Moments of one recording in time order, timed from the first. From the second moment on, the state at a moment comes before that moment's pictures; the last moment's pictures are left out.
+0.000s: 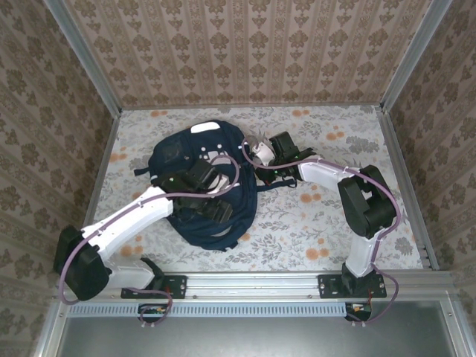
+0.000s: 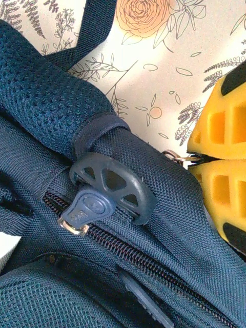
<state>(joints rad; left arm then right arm) -0.79 1.29 1.04 -0.90 0.04 -0.17 0.45 1.84 1.19 -0.25 -0.30 -0.22</state>
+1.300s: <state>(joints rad) -0.59 1.58 1.17 -0.86 0.20 -0.07 0.41 1.82 1.14 -0.19 -0.37 -0.15</state>
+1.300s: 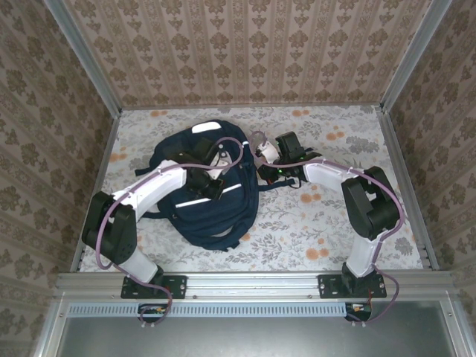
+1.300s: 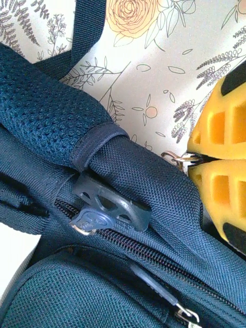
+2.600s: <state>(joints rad) -0.34 1.38 1.15 -0.75 0.54 -0.26 0.57 1.52 1.00 -0.37 -0.27 -0.36</state>
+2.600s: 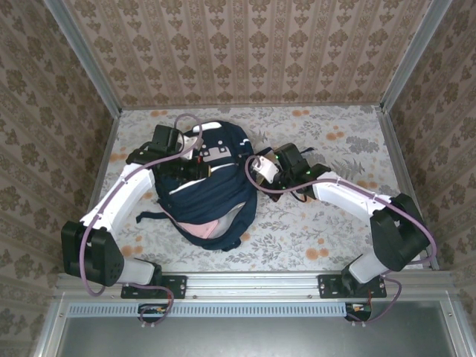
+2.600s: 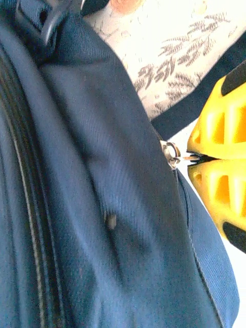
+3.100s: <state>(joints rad) -0.37 1.43 1.16 -0.74 0.54 -0.28 0.72 1.39 0.90 -0.36 -0.23 -0.19</state>
